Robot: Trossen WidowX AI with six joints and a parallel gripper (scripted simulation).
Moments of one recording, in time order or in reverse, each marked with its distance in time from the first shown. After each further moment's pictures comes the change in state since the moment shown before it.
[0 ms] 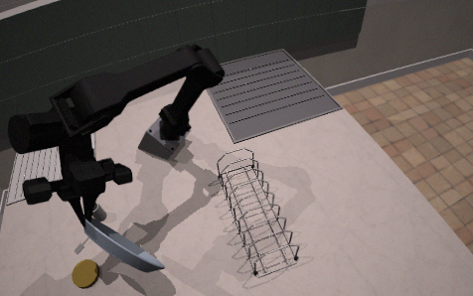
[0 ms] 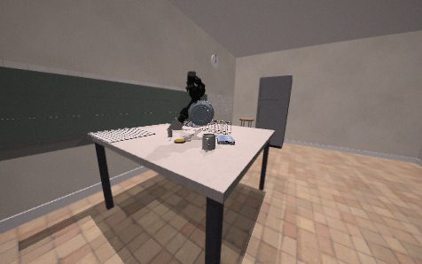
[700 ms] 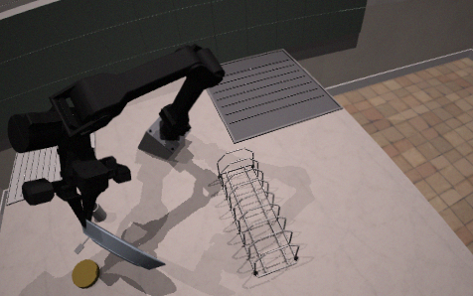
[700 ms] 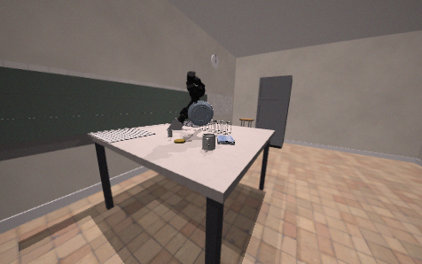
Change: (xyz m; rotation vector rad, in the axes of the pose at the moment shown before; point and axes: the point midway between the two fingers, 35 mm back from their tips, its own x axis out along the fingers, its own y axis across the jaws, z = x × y) arm 0.000 0.000 0.001 -0.097 -0.029 0.000
